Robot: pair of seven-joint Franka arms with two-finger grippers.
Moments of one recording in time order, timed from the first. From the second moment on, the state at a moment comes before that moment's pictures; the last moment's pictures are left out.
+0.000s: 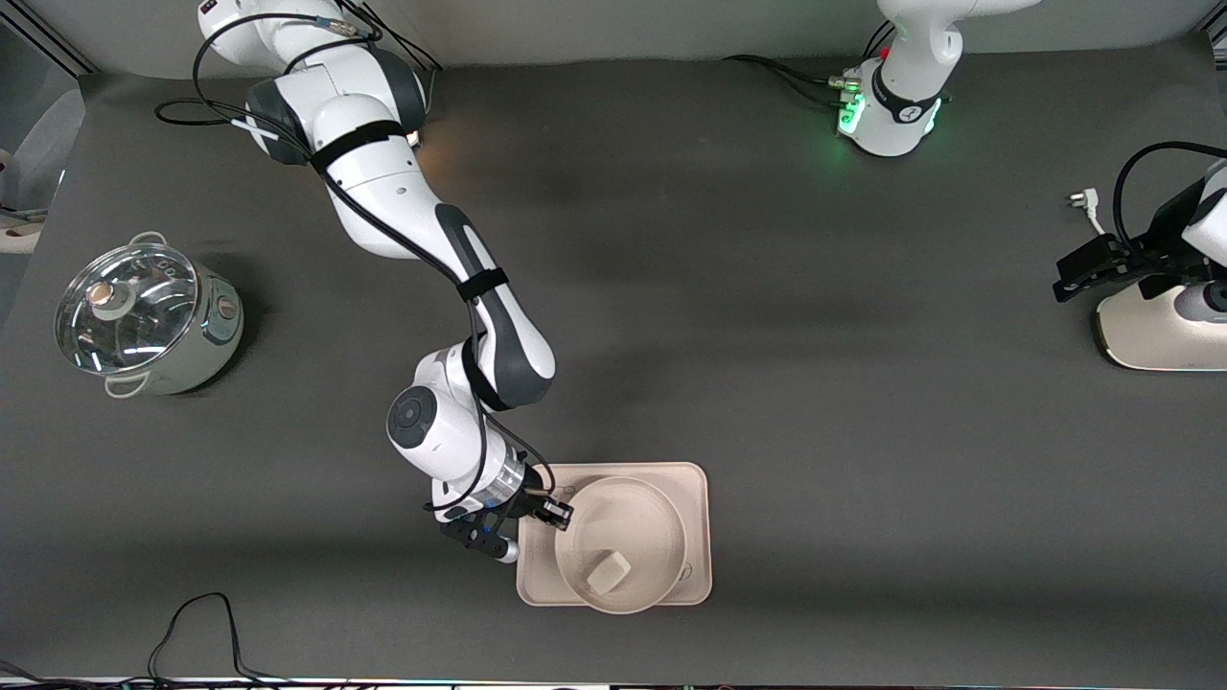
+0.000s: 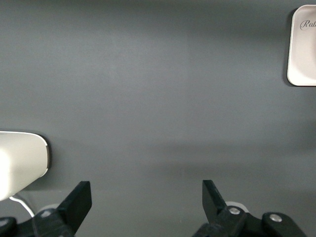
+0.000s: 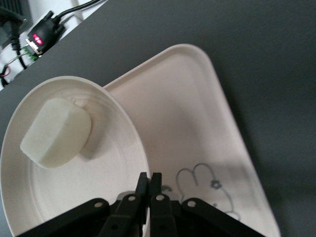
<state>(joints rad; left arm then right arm) 0.08 -0.03 -0.07 -1.69 -0.03 1.70 -0.02 0.60 1.12 -0.28 -1.02 0.62 2.47 0.52</state>
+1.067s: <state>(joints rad) 0.08 -0.02 -0.07 -1.69 -0.04 1.70 -0.02 0.59 0.82 -0.35 -1.03 0.42 2.06 0.50</state>
